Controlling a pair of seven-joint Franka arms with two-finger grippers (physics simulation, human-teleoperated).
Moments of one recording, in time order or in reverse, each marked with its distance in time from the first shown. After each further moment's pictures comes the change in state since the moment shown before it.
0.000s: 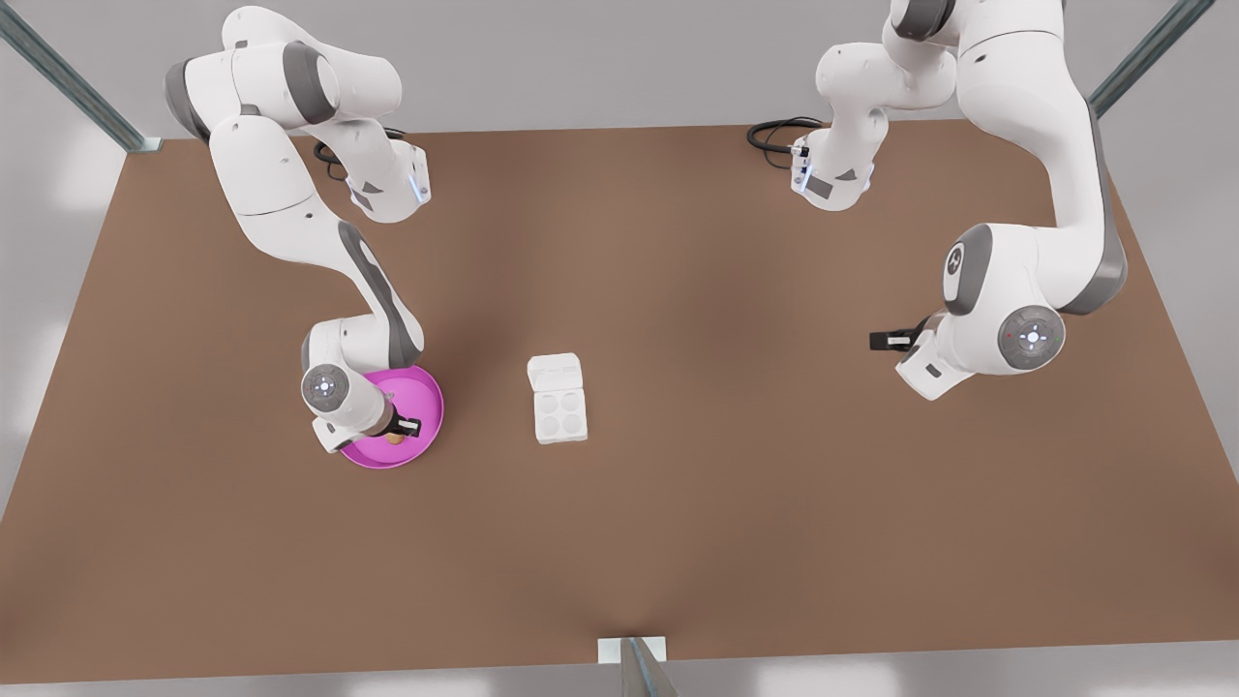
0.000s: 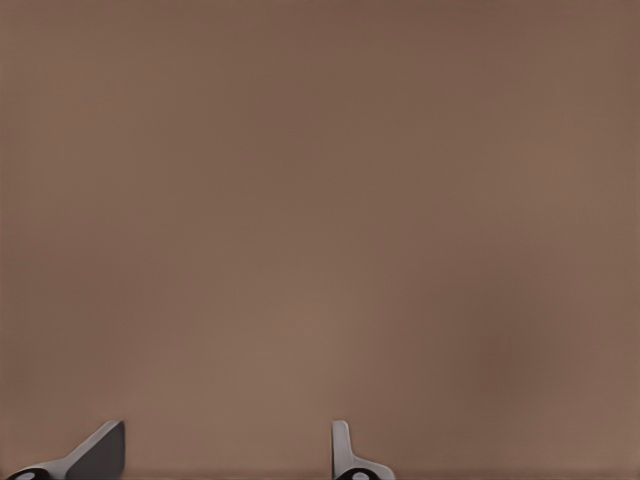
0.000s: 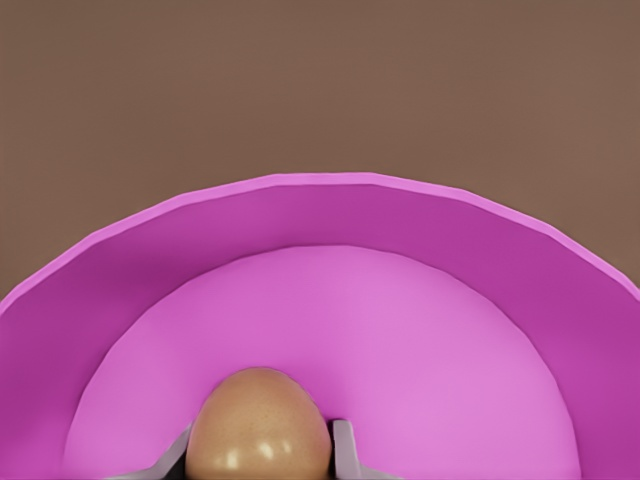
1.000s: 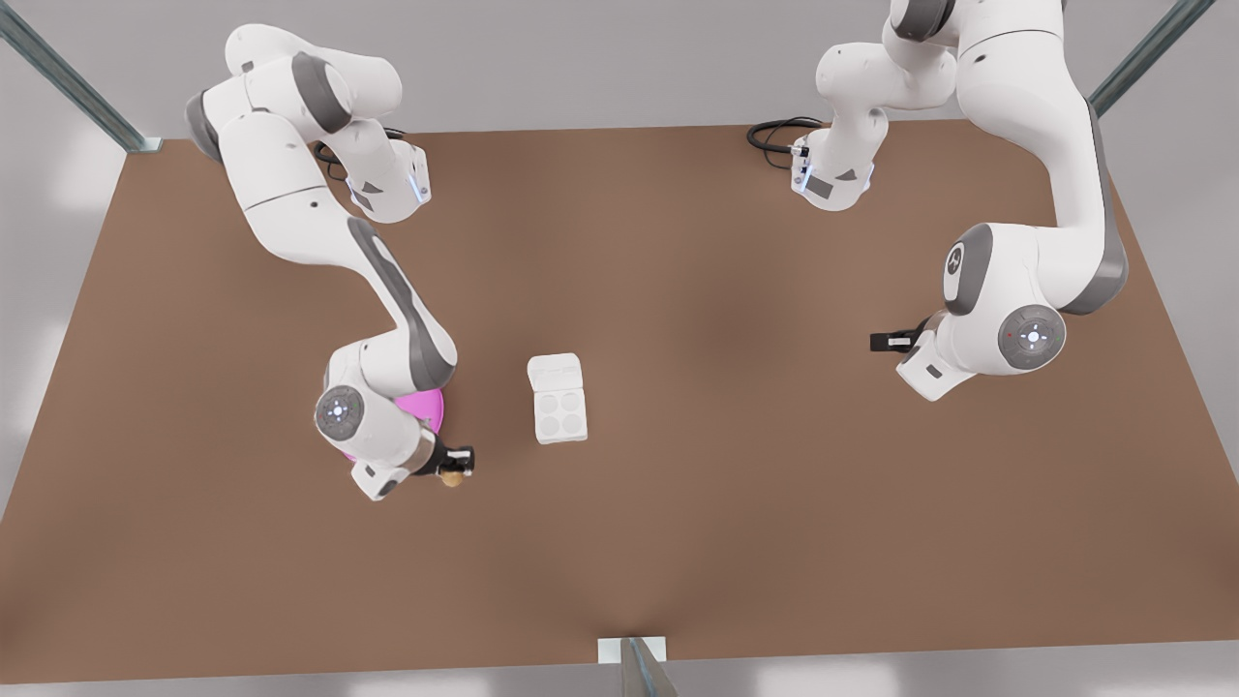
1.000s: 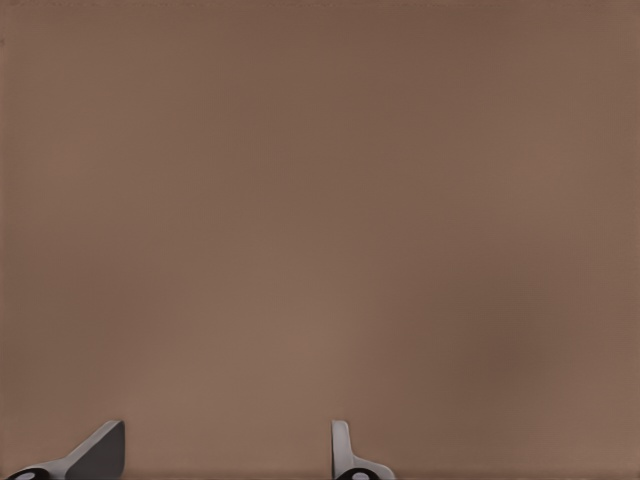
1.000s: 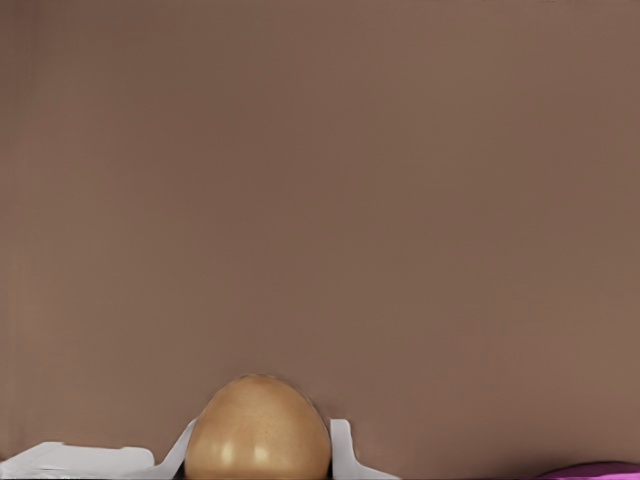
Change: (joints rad) left arm -0.001 0.003 0.000 0.009 0.003 0.000 -0.006; right arm -0.016 0.095 0.208 0.444 0.149 -0.186 -0.222
